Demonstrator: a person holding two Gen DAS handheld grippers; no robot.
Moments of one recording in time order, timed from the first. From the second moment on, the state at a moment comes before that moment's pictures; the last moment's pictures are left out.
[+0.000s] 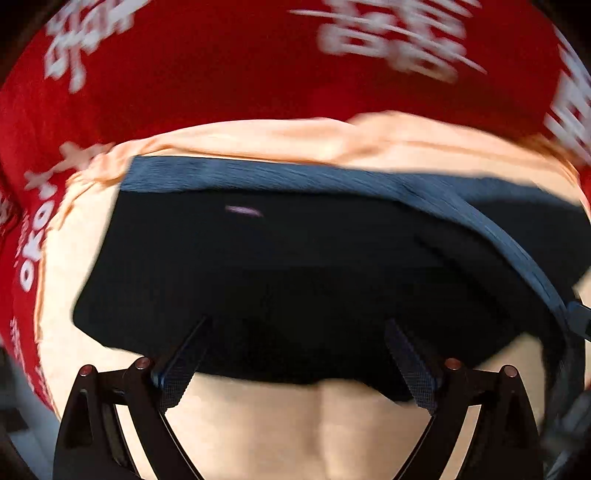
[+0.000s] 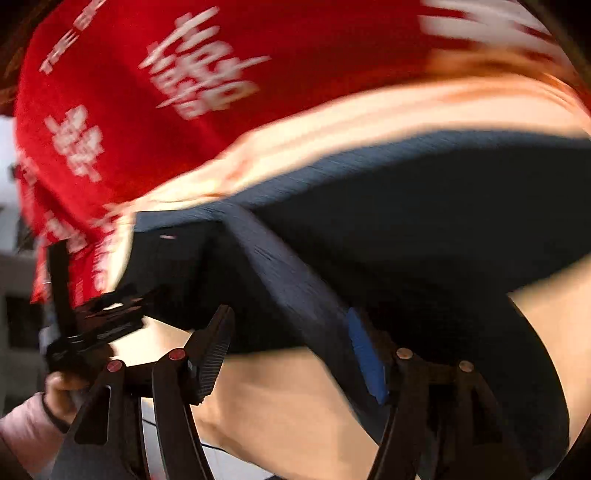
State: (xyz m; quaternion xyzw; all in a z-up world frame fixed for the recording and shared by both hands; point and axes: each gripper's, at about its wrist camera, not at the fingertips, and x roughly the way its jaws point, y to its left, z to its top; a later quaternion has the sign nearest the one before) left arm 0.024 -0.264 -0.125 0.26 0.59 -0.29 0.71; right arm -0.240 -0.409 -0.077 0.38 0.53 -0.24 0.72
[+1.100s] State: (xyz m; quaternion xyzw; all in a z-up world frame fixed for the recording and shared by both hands) left arm -0.201 -0.398 -0.143 0.25 0.64 -0.42 0.59; right arm -0.553 -0.388 -0.137 0.51 0.47 -0.32 0.65
